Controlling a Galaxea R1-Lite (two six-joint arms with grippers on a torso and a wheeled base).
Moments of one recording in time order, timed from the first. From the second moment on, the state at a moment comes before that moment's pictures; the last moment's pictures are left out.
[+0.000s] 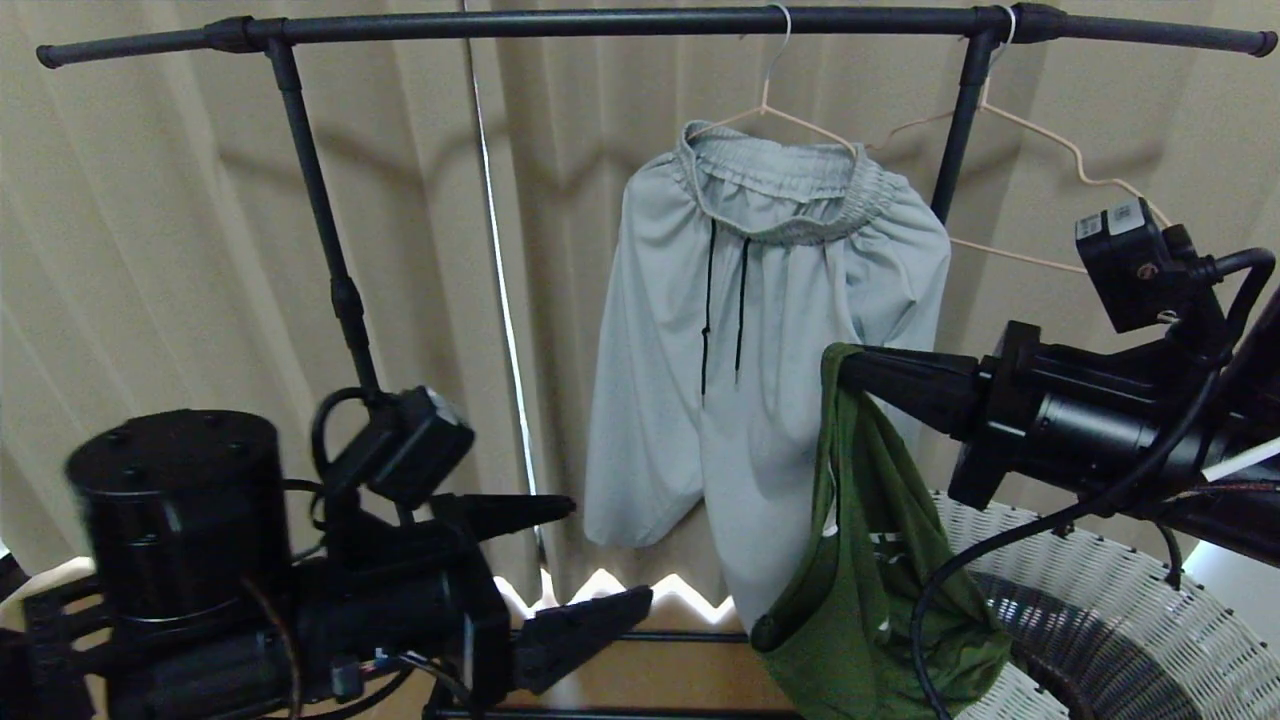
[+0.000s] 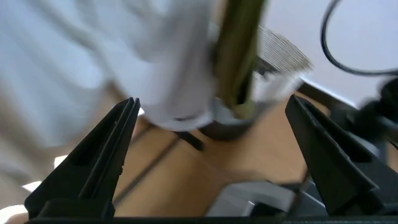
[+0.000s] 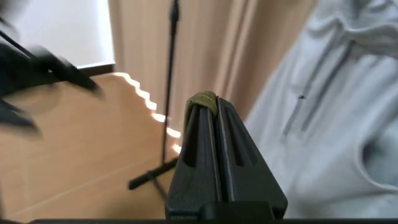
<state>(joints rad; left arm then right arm) -0.67 1.52 -0.48 -0.78 -0.37 -0.06 0.52 1.47 -0.66 -0.80 0.41 0.00</state>
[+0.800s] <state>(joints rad) -0.80 1.85 -0.66 -0.84 -0.36 -0.07 0.66 1.46 -0.67 -0.80 0.41 0.01</state>
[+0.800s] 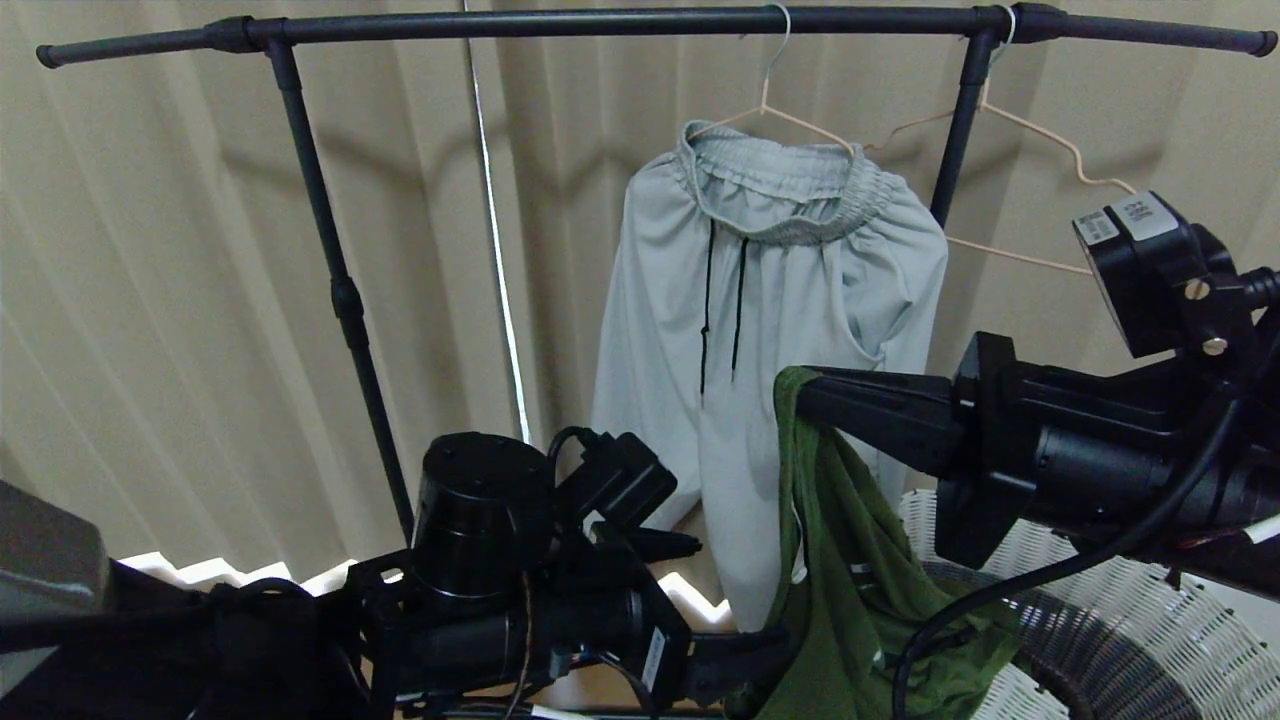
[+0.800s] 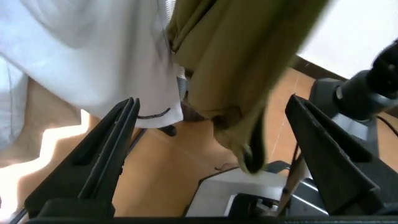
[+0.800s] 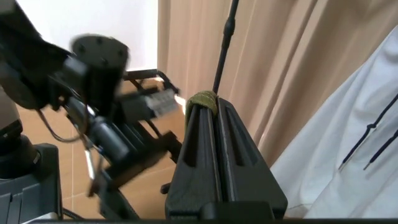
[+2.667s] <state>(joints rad) -0.57 1.51 -0.84 -0.35 -0.08 0.00 0.39 1.47 -0.75 -0.80 0.39 -0.04</state>
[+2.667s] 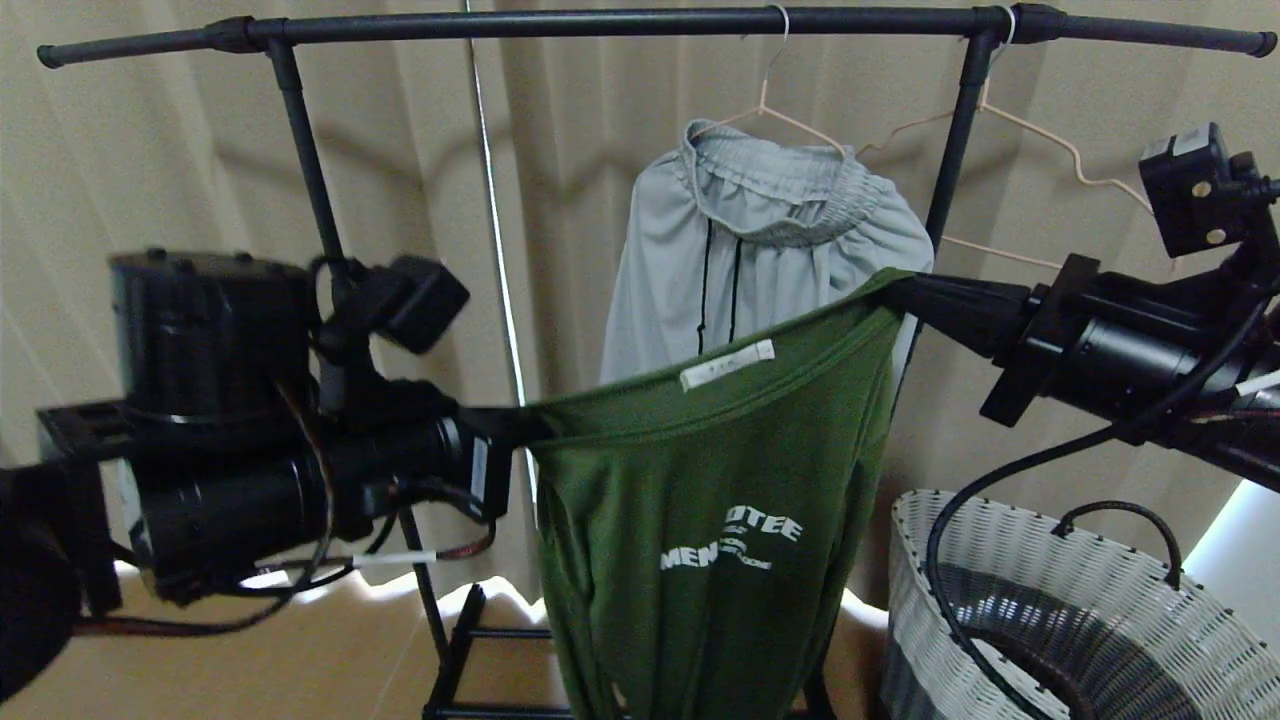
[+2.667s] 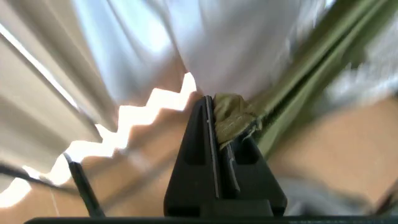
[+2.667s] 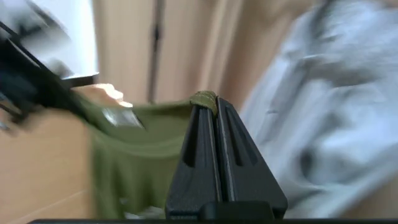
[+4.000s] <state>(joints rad) -0.64 1.59 -1.12 -0.27 0.11 -0.04 0.28 1.50 -0.82 -0.60 0.21 -0.08</state>
